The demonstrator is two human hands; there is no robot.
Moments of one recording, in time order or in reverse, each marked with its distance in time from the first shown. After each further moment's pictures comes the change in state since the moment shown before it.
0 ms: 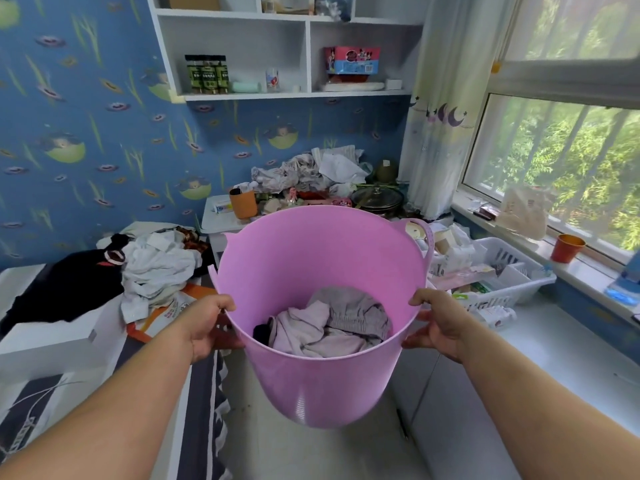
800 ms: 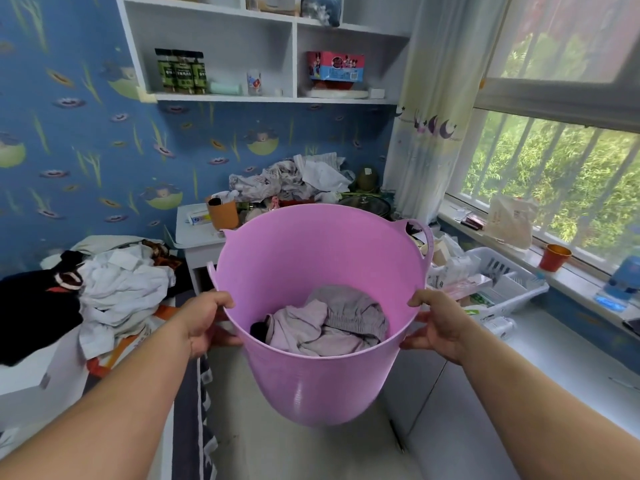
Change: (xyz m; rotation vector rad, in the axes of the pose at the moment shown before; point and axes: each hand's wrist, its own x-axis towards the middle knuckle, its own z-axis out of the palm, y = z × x) left_hand 0.098 0.059 -0.046 0.058 -0.117 0.012; right_hand 0.048 -0.019 0.075 0.043 0.098 -0.040
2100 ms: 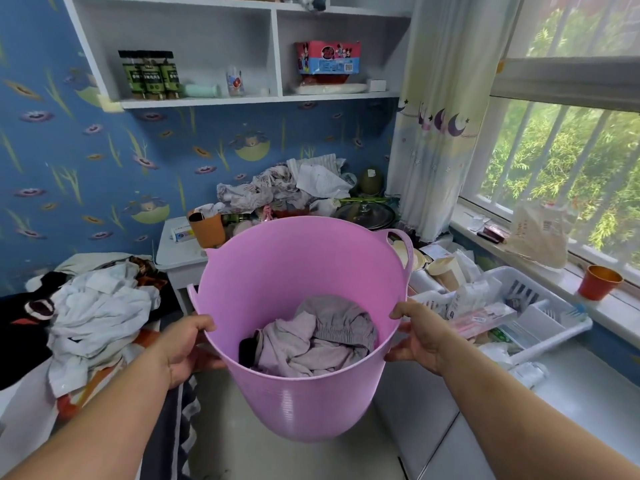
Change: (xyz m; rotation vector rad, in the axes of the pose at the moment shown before) left_hand 0.116 0.028 0.072 -0.014 0.112 -0.018; right_hand 0.167 -0.050 -0.033 0.016 -0.099 0.066
